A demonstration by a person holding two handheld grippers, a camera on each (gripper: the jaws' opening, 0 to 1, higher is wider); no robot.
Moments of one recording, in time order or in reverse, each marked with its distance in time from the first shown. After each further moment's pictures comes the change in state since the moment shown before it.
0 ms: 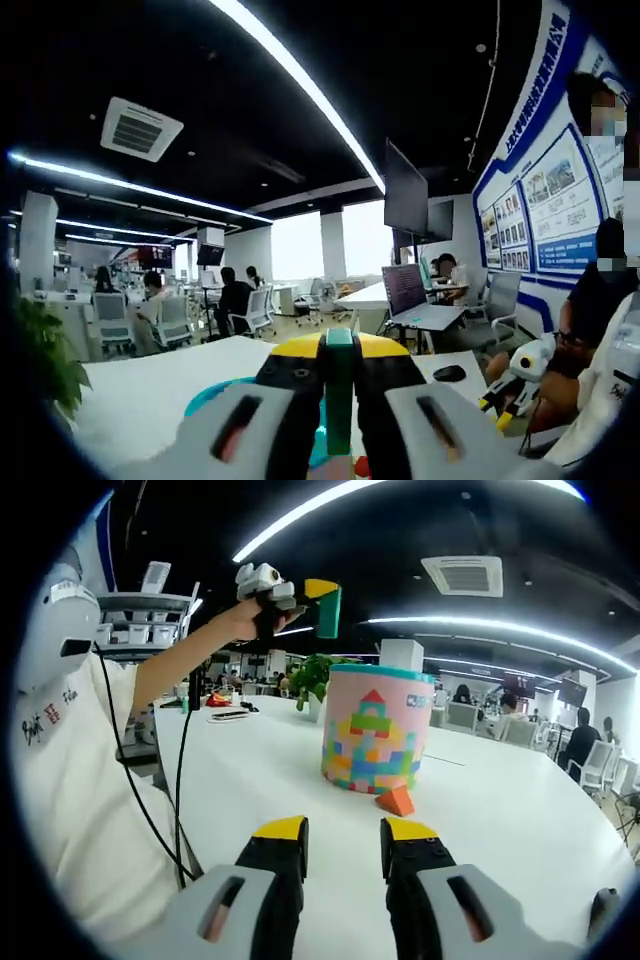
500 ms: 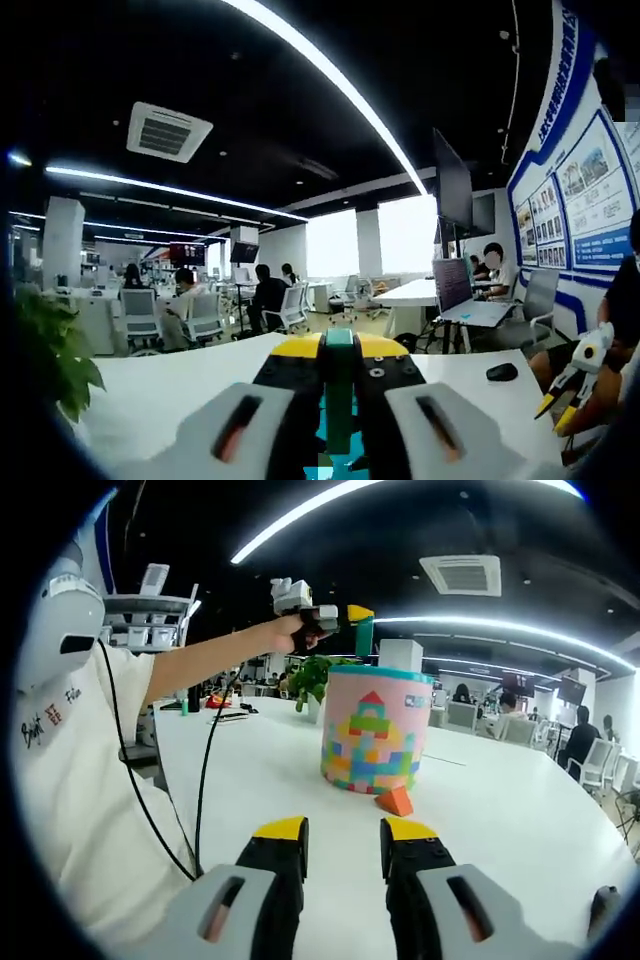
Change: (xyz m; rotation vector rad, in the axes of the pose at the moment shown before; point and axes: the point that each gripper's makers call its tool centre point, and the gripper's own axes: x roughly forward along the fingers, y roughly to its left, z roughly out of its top) left arm 0.051 0.067 -0.045 -0.006 0.059 0.099; right arm -0.004 0.001 0.001 0.011 -0.007 -0.002
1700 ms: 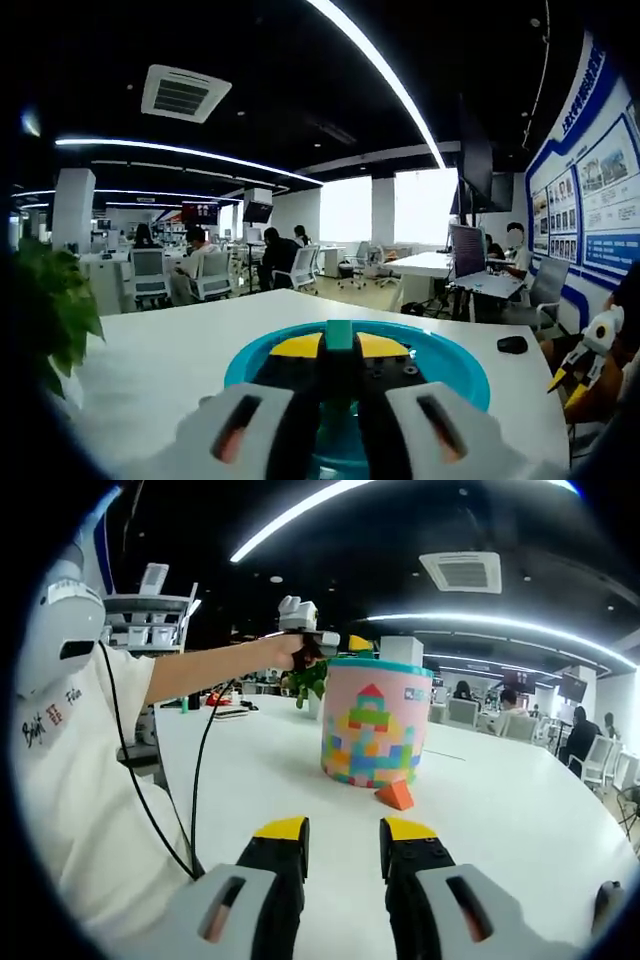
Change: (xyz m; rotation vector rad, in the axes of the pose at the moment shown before) left arm -0.013 0.021 -0.071 -0.012 0.186 0.063; right arm 0.001 0.000 -0.008 0.005 0.015 0.004
